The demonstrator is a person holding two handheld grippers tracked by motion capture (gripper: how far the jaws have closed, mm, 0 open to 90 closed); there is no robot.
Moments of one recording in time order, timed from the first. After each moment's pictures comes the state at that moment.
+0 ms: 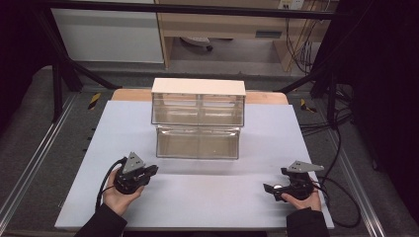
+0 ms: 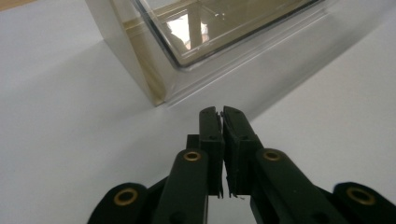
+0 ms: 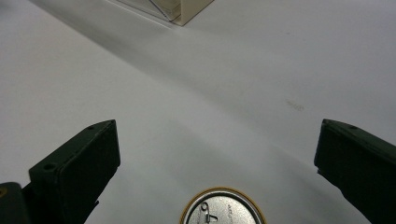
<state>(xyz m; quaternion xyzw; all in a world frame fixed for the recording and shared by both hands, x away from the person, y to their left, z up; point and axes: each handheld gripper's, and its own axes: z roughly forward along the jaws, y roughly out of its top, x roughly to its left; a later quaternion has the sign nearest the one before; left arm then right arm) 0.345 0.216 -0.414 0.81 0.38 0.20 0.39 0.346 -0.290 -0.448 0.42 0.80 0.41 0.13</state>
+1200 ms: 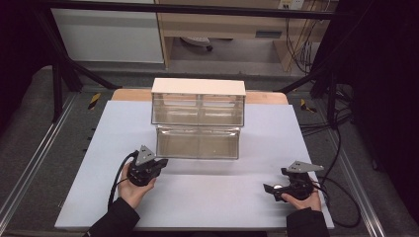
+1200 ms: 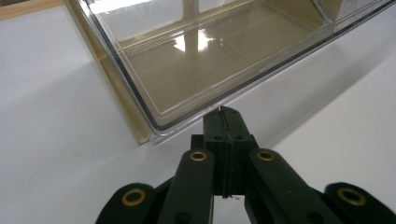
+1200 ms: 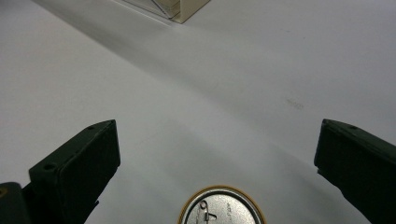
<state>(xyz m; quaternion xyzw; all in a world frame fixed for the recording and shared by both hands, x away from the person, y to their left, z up) 0.367 0.188 -0.418 0.80 0.39 0.20 0.41 0.346 -0.290 -0.449 0.41 0.80 0.41 0.14</state>
